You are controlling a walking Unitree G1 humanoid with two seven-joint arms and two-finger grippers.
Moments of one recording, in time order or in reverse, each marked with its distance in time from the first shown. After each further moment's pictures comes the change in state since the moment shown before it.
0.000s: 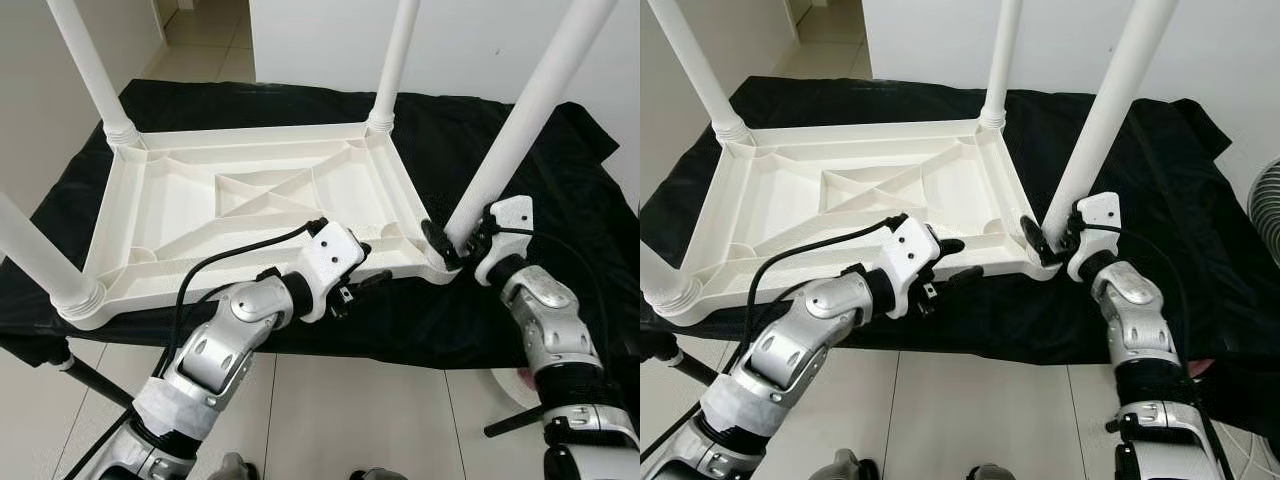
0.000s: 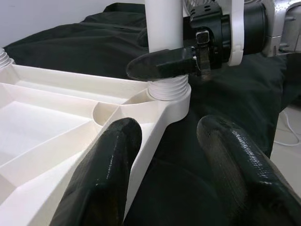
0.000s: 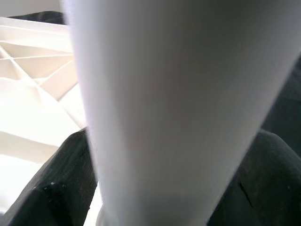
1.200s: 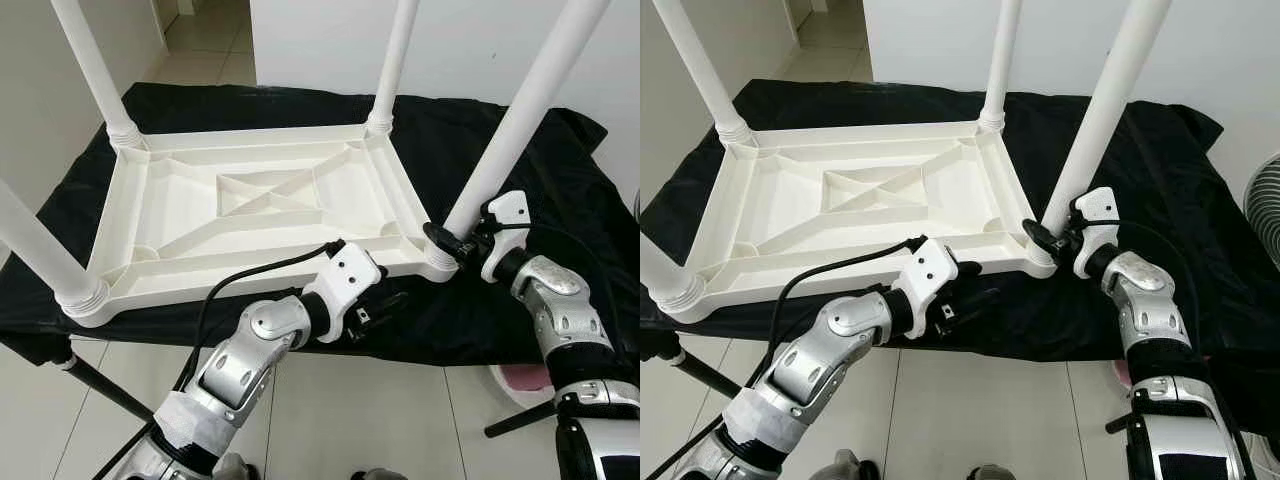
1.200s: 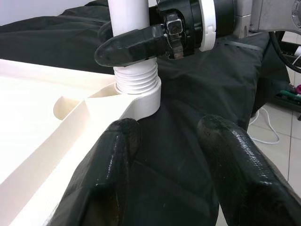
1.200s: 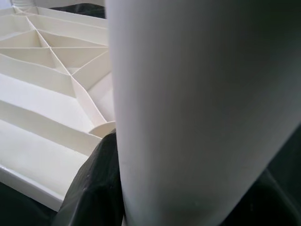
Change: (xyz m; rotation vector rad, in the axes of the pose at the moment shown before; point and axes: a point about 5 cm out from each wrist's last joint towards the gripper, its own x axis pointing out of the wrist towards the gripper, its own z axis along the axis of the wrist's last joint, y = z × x) left arm 0.009 -0.019 -0.013 -0.047 0.009 -0.042; right arm 0.006 -0.011 0.001 -0.004 0.020 0.095
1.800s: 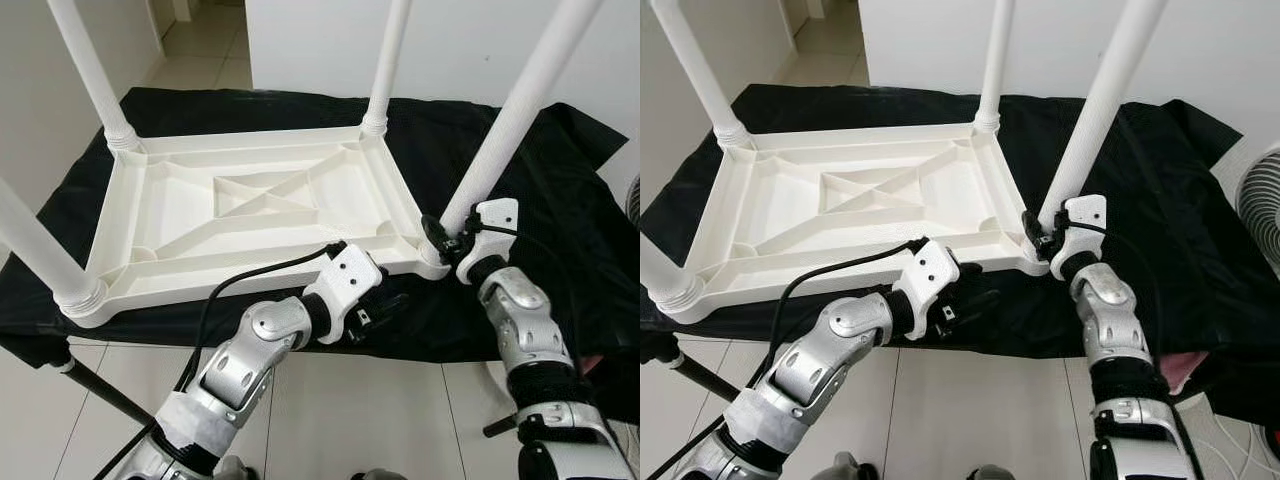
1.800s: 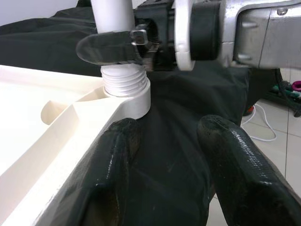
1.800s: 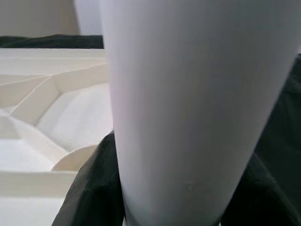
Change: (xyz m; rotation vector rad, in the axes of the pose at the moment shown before) left arm 0.001 -0.002 -0.002 0.000 0.006 -0.009; right arm 0.014 0.032 -0.002 0.123 -0.074 -0.379
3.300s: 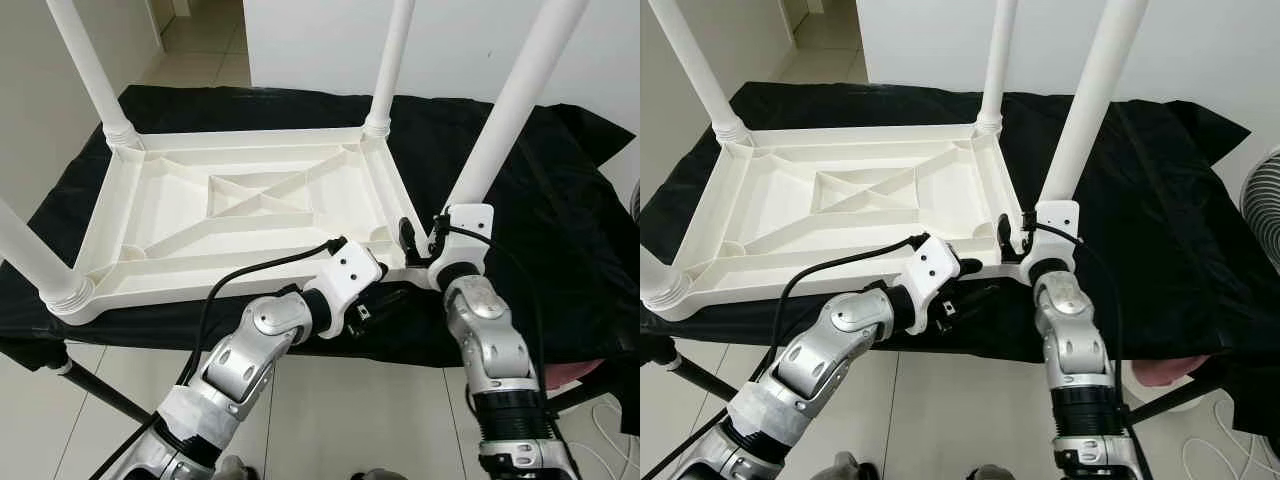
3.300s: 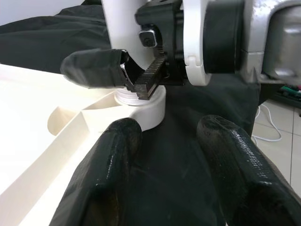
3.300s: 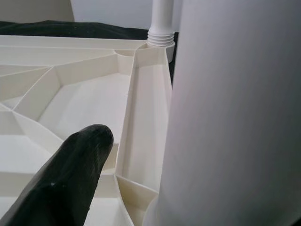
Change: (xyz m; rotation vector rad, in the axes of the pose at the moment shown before) left arm 0.003 0.006 0.000 0.007 0.000 0.009; right arm -0.011 0.031 0.013 -0.034 0.053 -0.028
